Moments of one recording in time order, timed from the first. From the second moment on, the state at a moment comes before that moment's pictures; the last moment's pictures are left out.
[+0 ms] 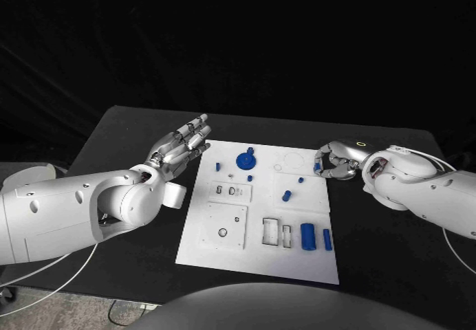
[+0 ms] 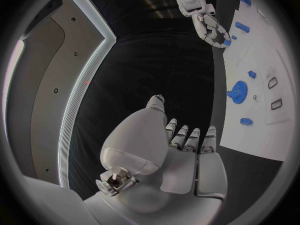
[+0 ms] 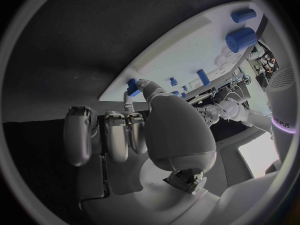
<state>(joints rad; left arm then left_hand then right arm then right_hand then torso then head) 1.15 -0.98 -0.19 1.68 0.08 -0.26 0.56 1.44 0.23 -0.21 0.28 0.51 0.20 0.02 0.03 0.03 0.03 0.07 0.04 0.01 0.01 0.13 0.02 0.01 0.16 0.01 0.26 0.01 0.01 1.13 -0.83 -0.11 1.29 -1.56 -0.26 -0.04 1.28 -0.06 0.21 0.09 0.47 0.80 0.08 0.37 0.56 1.47 0.00 1.57 1.31 1.47 -0.05 1.57 1.31 0.05 1.46 0.07 1.40 1.31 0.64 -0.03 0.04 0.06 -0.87</state>
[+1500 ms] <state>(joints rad) 1.15 -0.97 -0.19 1.67 0.08 -0.25 0.55 1.44 0.23 -0.21 0.28 0.51 0.20 0.02 0.03 0.03 0.03 0.08 0.04 0.01 0.01 0.14 0.02 0.01 0.16 0.01 0.27 0.01 0.01 1.13 -0.65 -0.11 1.54 -1.61 -0.21 -0.17 1.29 -0.06 0.25 0.08 0.54 0.85 0.08 0.41 0.59 1.47 0.00 1.57 1.31 1.47 -0.06 1.57 1.31 0.05 1.44 0.05 1.34 1.31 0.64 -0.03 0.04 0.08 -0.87</state>
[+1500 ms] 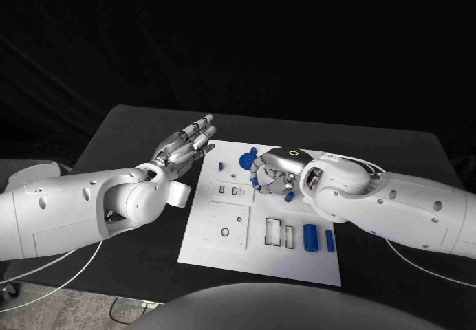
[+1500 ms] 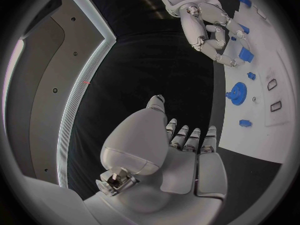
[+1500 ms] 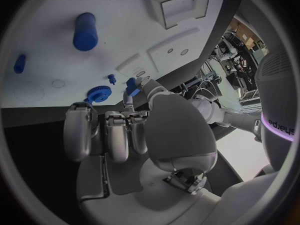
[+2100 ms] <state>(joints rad) 1.15 -0.96 -0.19 1.66 0.08 -0.25 0.55 1.44 0.23 -0.21 0.28 0.51 0.20 0.02 0.03 0.03 0.03 0.08 0.04 0.01 0.01 0.14 0.02 0.01 0.16 0.01 0.27 0.01 0.01 1.12 -0.59 -0.11 1.52 -1.65 -0.16 -0.24 1.28 -0.07 0.26 0.07 0.55 0.85 0.09 0.38 0.60 1.47 0.00 1.57 1.31 1.47 -0.06 1.57 1.31 0.05 1.44 0.06 1.33 1.31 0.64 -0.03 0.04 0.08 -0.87</state>
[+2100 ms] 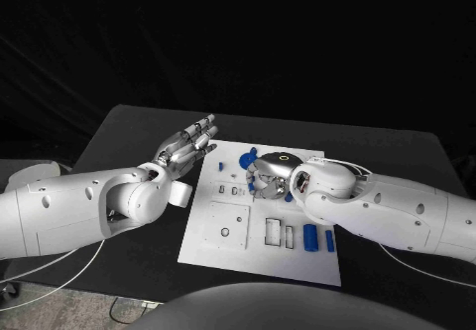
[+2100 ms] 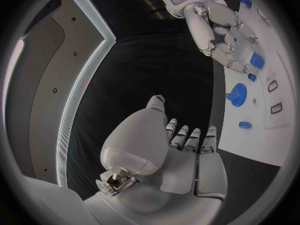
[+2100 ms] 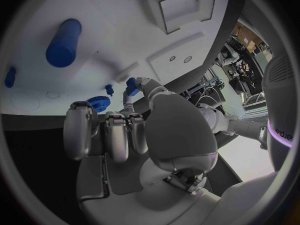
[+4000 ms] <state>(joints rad) 1.15 -0.97 -0.20 1.70 0.07 -0.35 0.54 1.45 0.19 -0.22 0.29 0.41 0.39 0.10 0.08 0.06 0.32 0.25 0.39 0.11 0.31 0.23 0.37 0.10 0.14 0.30 0.29 0.19 0.10 1.19 -0.72 -0.10 1.64 -1.69 -0.28 -0.20 1.27 -0.16 0.12 0.22 0.06 0.66 0.09 0.15 0.43 1.47 0.00 1.57 1.31 1.47 -0.05 1.57 1.31 0.06 1.44 0.06 1.32 1.31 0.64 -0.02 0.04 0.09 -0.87</state>
